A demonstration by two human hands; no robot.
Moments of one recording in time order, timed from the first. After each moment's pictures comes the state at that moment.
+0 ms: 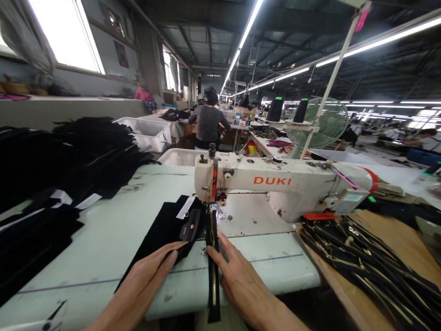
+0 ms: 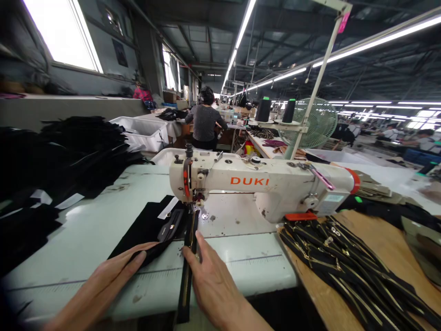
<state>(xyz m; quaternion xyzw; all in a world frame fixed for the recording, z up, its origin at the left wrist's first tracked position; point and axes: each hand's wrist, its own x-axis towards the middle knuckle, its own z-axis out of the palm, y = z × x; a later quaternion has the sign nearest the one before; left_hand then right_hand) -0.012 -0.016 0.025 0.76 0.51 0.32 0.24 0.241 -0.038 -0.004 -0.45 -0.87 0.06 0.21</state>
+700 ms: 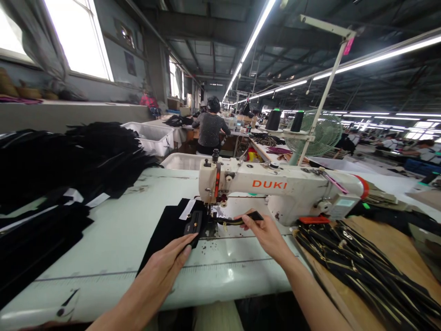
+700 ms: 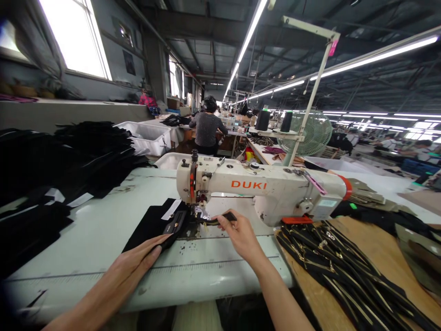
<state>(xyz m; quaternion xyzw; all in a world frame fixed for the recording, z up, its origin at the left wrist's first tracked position) 0.005 -0.021 0.028 0.79 0.49 0.32 0.19 0.292 0.013 0.062 -0.45 -0.71 0.30 0.44</state>
